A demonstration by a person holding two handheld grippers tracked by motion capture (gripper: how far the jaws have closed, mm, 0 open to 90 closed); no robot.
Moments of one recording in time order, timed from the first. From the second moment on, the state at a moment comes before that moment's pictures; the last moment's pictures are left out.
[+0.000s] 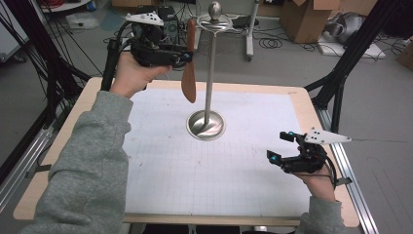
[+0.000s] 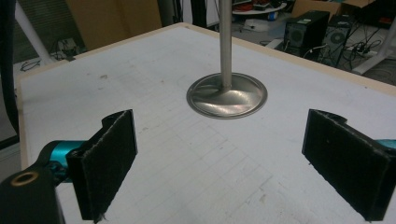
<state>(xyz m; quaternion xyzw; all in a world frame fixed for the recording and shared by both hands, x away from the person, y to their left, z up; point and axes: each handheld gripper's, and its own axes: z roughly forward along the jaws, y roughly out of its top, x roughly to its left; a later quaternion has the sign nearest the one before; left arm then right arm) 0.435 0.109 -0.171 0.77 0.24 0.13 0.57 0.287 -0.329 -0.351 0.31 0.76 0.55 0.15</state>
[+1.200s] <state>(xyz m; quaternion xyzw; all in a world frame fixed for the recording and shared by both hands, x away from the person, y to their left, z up) 0.435 0.108 -0.178 0.76 0.24 0.15 0.59 0.286 -0.333 -0.350 0.31 0.76 0.55 0.16</state>
